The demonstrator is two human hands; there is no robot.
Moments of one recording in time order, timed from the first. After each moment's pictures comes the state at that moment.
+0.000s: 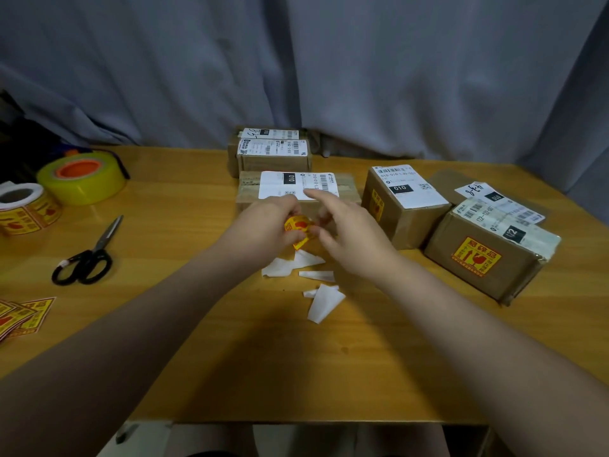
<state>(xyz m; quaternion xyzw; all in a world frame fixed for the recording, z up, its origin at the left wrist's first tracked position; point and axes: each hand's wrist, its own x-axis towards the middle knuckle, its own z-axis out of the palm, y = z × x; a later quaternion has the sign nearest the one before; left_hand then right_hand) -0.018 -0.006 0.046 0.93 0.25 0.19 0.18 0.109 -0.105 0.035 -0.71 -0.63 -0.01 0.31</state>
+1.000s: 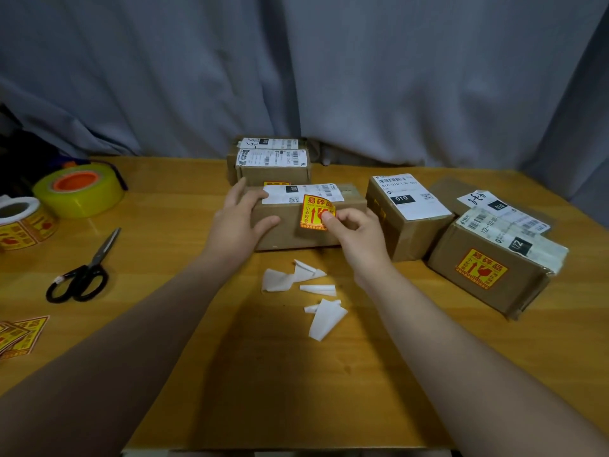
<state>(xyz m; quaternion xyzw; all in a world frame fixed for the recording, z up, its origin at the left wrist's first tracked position) -0.012 0.051 0.014 0.85 0.39 0.27 0.23 0.126 -0.078 0.005 -0.74 -0.30 0.17 0.58</state>
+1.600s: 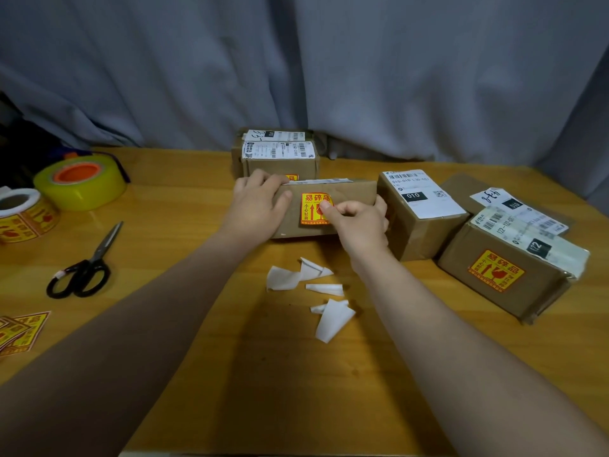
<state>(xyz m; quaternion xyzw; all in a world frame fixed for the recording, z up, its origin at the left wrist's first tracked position) 0.013 0.061 0.023 0.88 0.34 0.27 0.18 0.125 -0.056 0.013 -0.81 -0.26 0.14 0.51</state>
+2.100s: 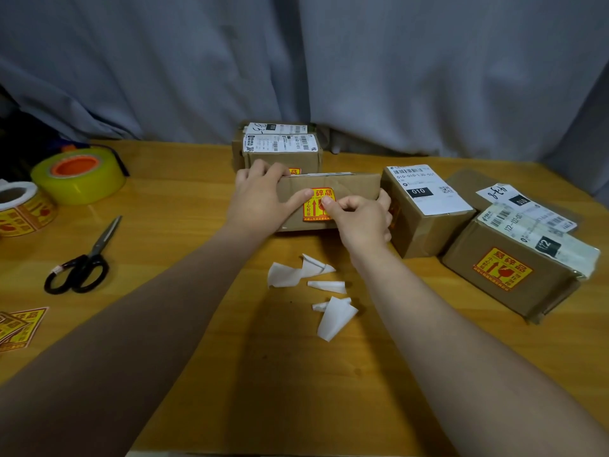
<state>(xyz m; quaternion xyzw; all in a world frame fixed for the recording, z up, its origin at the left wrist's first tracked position) 0.022 0.061 0.023 0.87 0.37 0.29 0.15 0.127 -0.046 0.009 -0.83 -0.25 0.11 0.49</state>
